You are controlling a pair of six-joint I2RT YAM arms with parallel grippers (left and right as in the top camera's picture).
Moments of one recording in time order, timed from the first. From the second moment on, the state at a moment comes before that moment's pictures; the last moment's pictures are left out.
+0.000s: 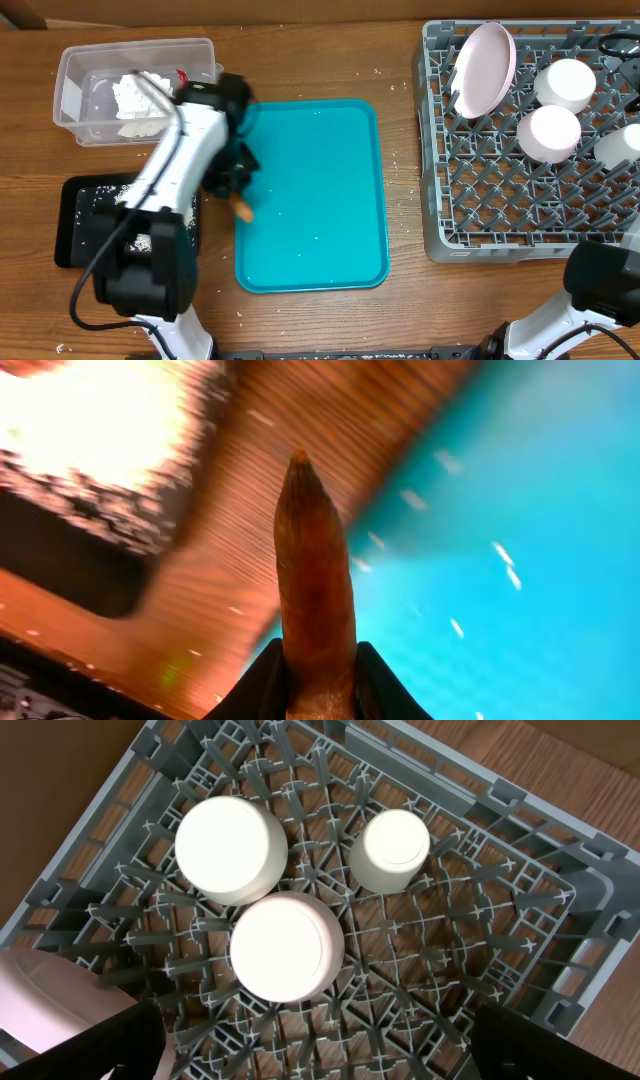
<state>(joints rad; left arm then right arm) -0.14 1.90 1.53 -1.36 -0.06 -0.75 -0.37 1.88 2.27 -1.48 0.23 0.59</state>
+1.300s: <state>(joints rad) 0.37 1.90 1.46 -1.27 -0.08 -0.83 -0.37 1.88 2.27 -1.48 0.23 0.59</state>
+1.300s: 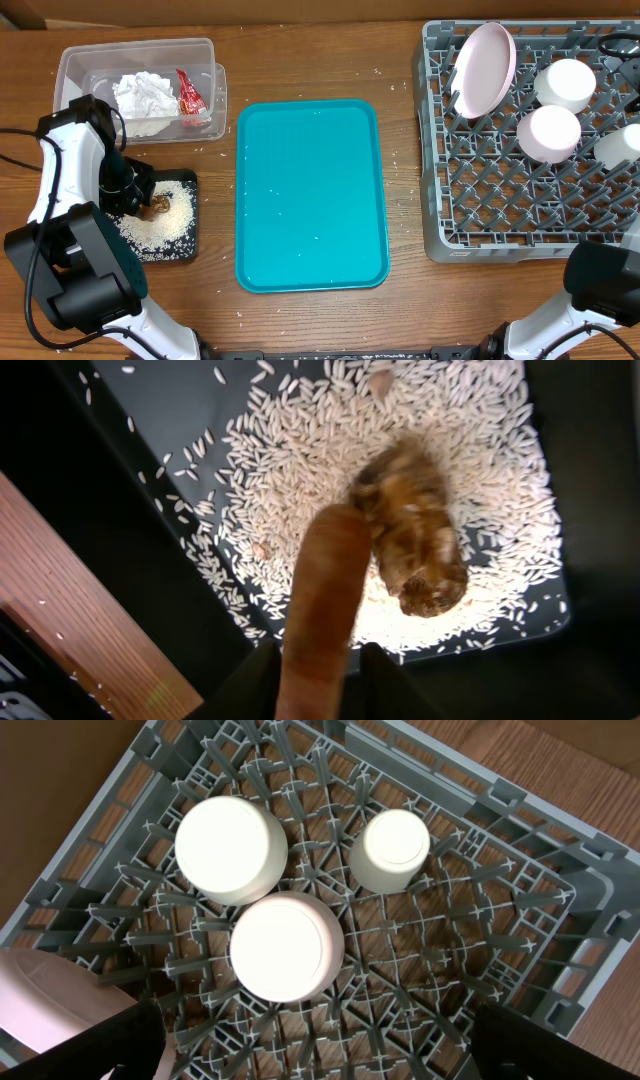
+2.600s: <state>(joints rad) 0.14 0.88 1.10 -1.41 0.10 -0.77 -0.37 1.88 2.27 -1.48 0.23 0.59</state>
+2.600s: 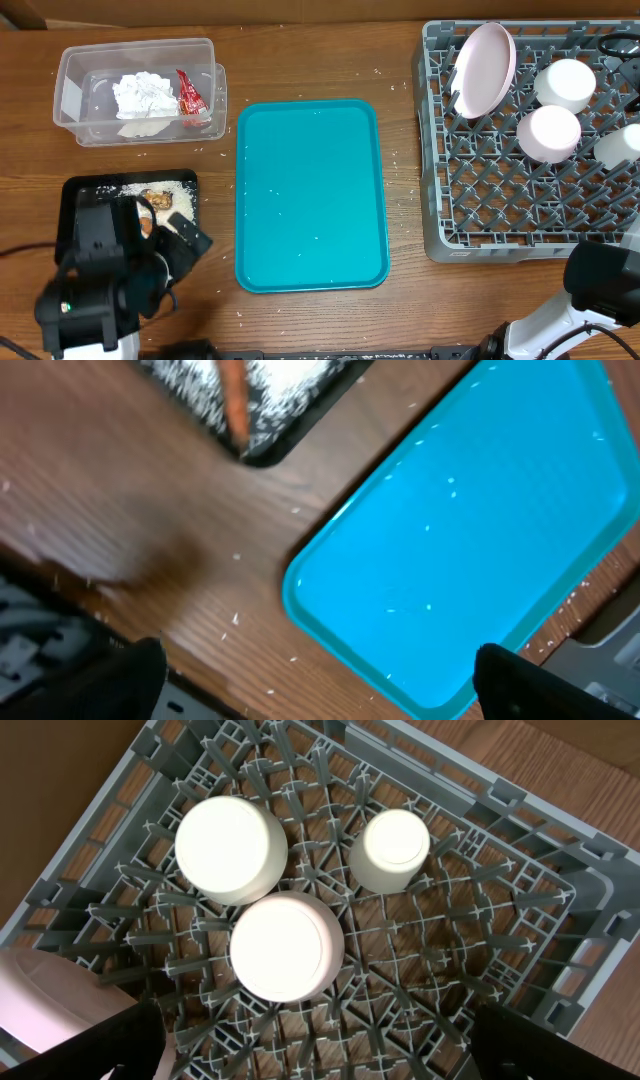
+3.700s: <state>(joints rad) -0.11 0.67 0.54 -0.32 0.13 -0.08 -0.37 1.88 2.27 -1.48 0.23 0.59</state>
